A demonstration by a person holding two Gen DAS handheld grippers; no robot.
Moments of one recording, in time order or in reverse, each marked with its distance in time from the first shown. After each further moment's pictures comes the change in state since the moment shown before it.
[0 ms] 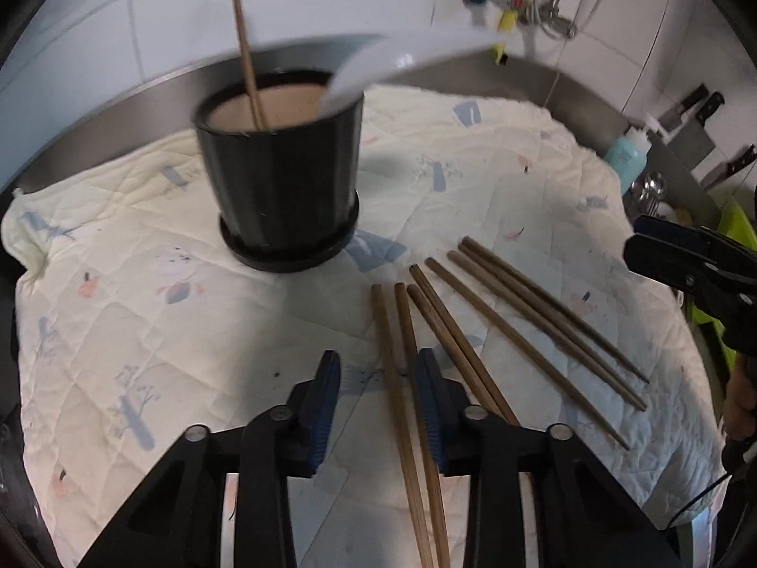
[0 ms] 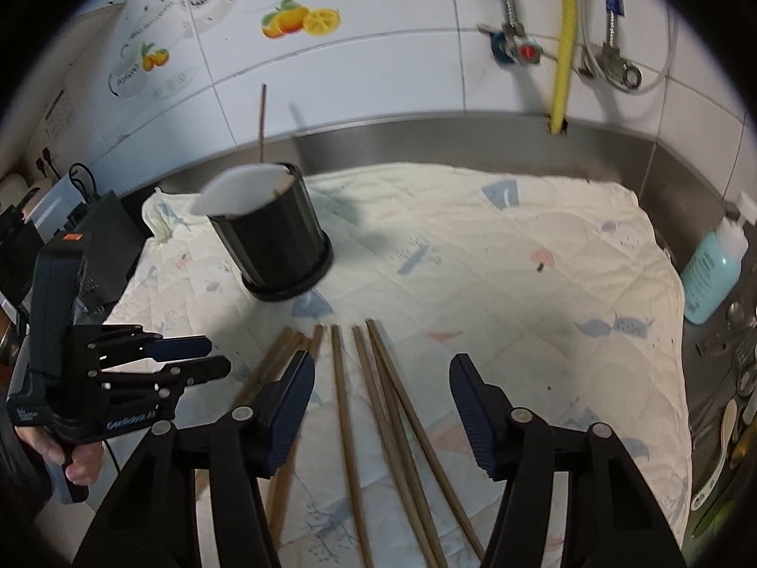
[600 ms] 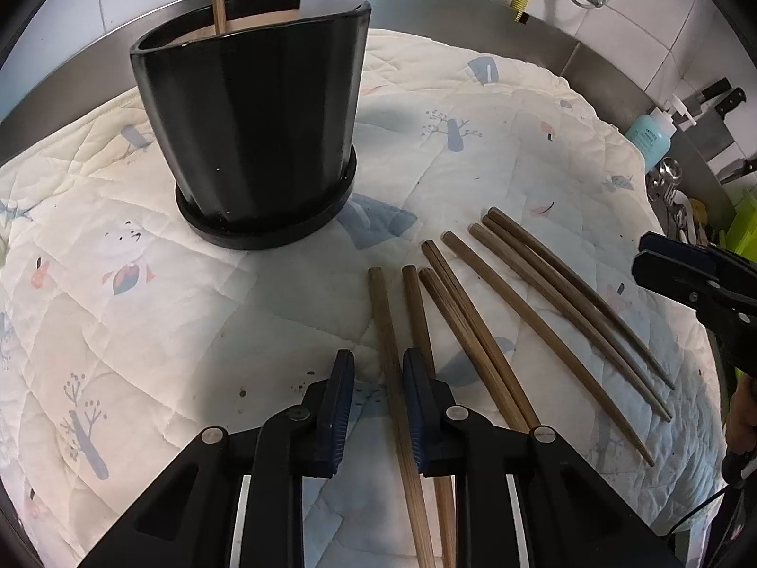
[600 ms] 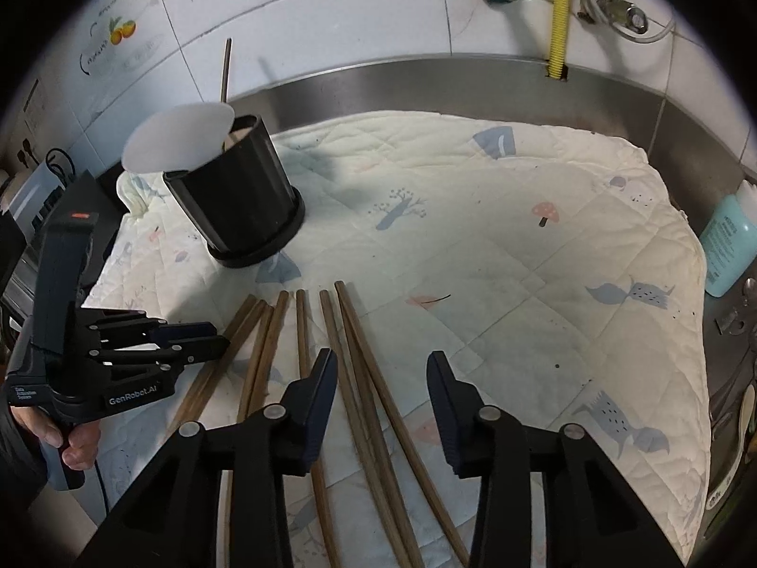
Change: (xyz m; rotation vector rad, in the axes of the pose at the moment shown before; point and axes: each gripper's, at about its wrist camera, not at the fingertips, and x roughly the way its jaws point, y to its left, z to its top) left arm 0.063 0.003 0.012 -0.023 0.087 -0.022; right arm 0.037 -0.016 -0.008 0.011 0.103 -0.007
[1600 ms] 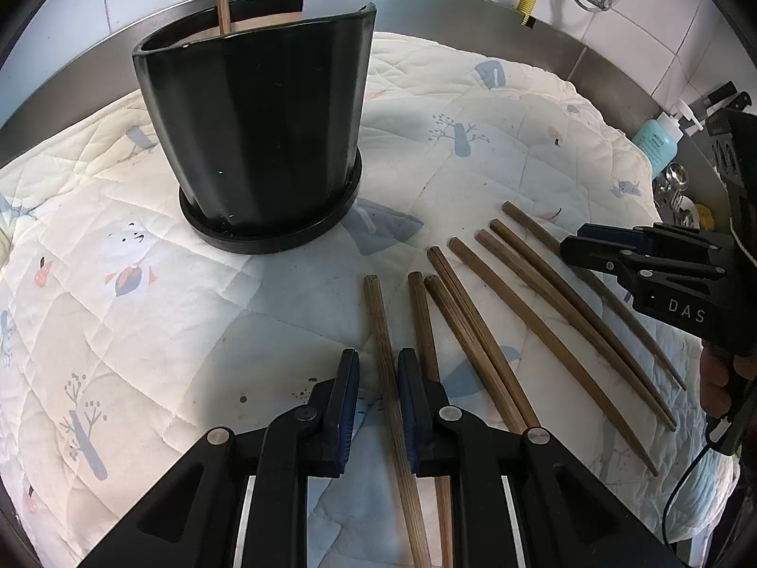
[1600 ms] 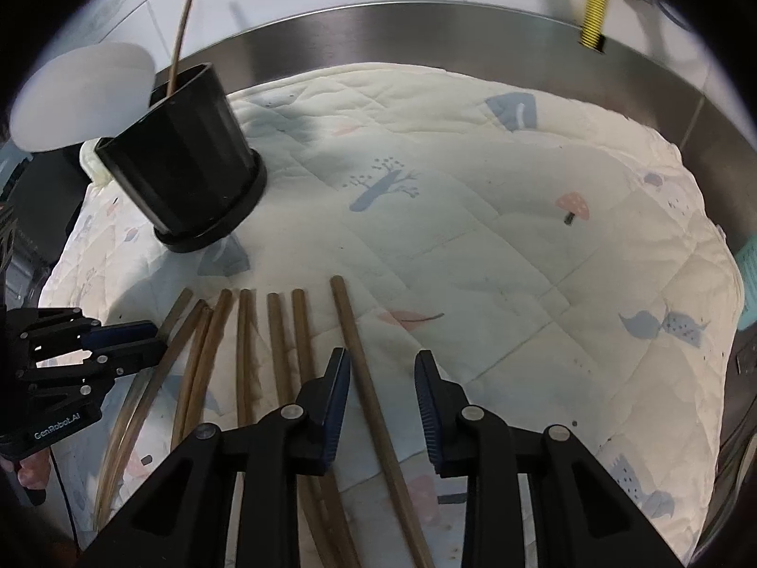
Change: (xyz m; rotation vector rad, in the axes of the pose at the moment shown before) left arm -0.006 0.003 -0.005 -0.015 -0.015 0.018; right arm 0.055 -0.014 0.009 -0.064 0.101 -0.033
